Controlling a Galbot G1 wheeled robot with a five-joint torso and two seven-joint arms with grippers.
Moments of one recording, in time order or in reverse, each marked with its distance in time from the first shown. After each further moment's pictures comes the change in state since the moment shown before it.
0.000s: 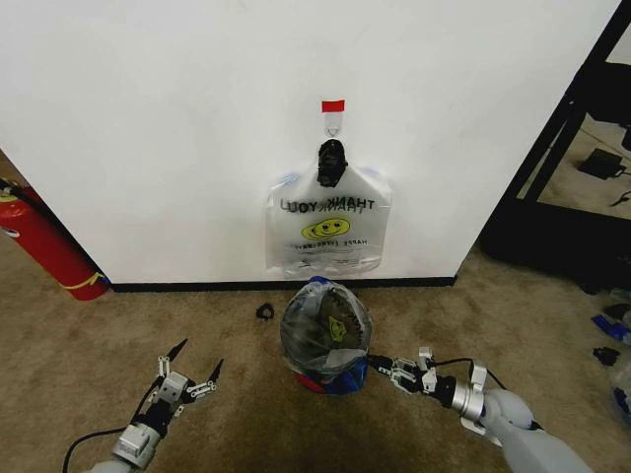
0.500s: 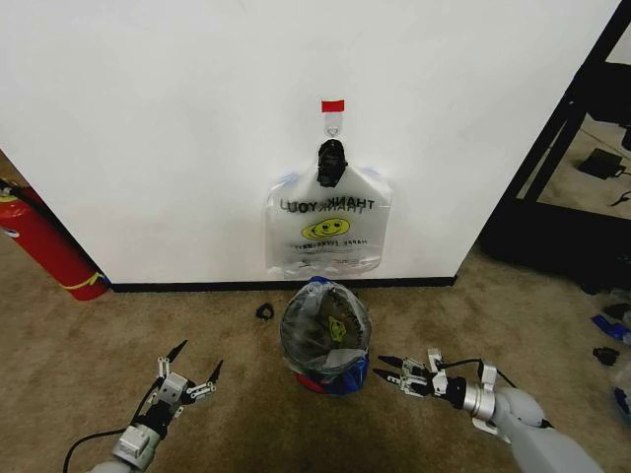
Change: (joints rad) left arm -0.001 -0.005 0.003 0.007 0.006 -0.003 -0.003; right arm 0.015 0.027 0.014 -0.044 -0.011 -0.012 -0.052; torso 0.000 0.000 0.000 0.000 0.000
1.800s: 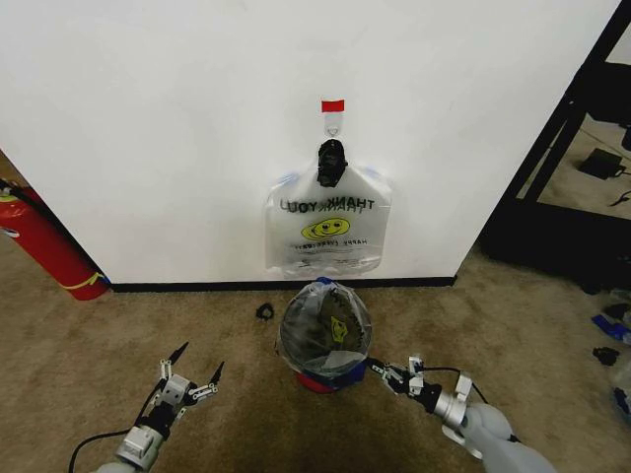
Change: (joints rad) left arm -0.011 0.002 0.011 0.039 0.010 -0.018 -0.022; right arm 0.002 0.057 -0.099 -0.040 0.106 0.124 0.260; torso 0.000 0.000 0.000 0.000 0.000
